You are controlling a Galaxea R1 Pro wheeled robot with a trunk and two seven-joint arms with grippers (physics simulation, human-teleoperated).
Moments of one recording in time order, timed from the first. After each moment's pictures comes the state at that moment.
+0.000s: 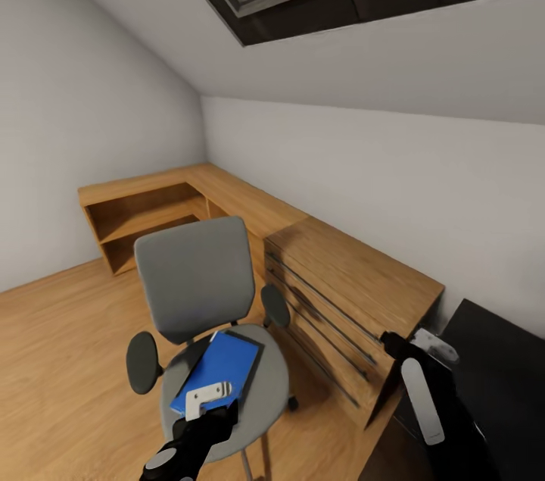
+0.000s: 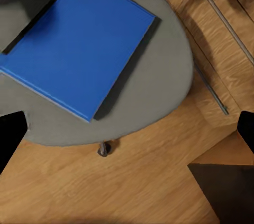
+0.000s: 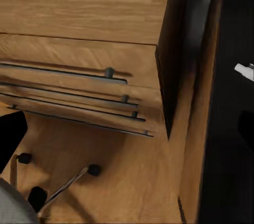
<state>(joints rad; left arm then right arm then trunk) 0.00 -0.02 -0.39 -1.59 0.54 0.51 0.59 -0.36 0.05 -0.19 -1.31 -0.46 0.53 -0.53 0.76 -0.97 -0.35</state>
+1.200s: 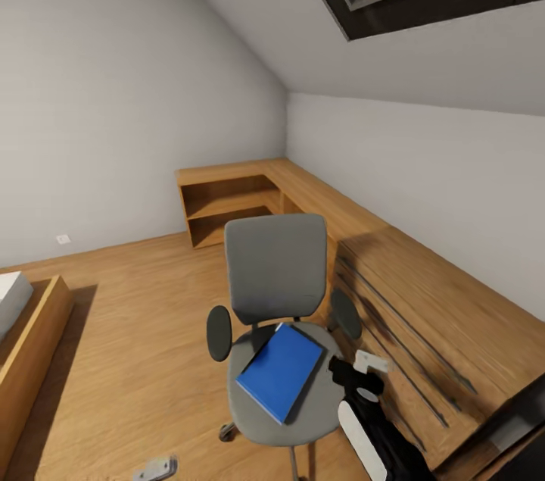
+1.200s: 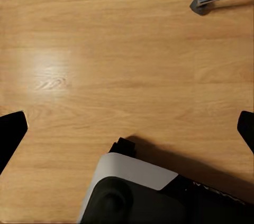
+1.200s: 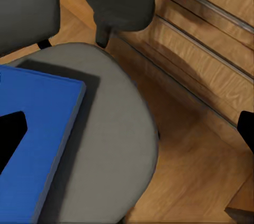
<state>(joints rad) 0.00 0.05 -0.19 -1.09 0.55 0.46 0.57 -0.36 0.05 0.28 -0.98 -0.47 0.17 -0.60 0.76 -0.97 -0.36</state>
